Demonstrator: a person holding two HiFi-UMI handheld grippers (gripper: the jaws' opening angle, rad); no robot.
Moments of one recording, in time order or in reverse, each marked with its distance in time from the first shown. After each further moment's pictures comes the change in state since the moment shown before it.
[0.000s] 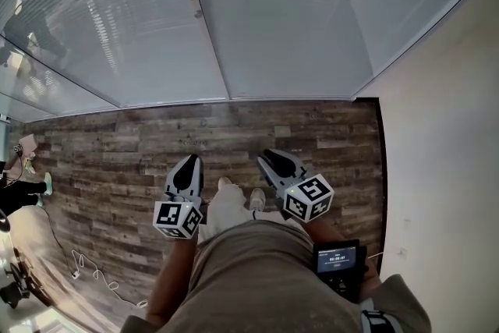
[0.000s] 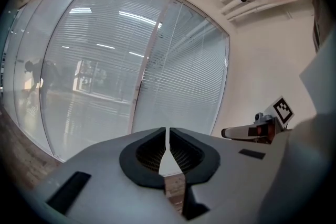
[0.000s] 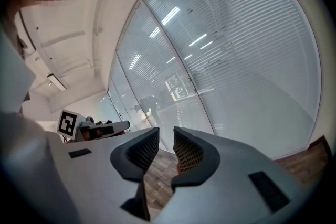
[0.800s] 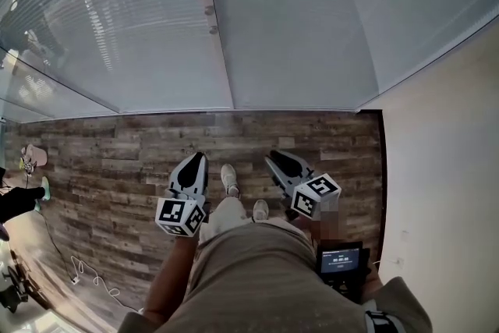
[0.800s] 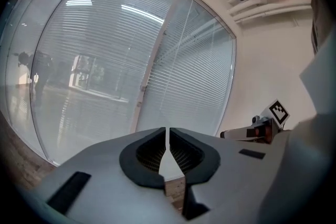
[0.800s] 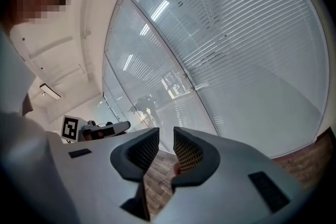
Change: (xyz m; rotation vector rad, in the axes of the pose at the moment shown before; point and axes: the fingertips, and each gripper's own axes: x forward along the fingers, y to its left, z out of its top) left arm 0.089 0.096 0.039 -0.024 0.012 -0.049; right arm 0.118 -0.041 0.040 0.090 0.033 -0.007
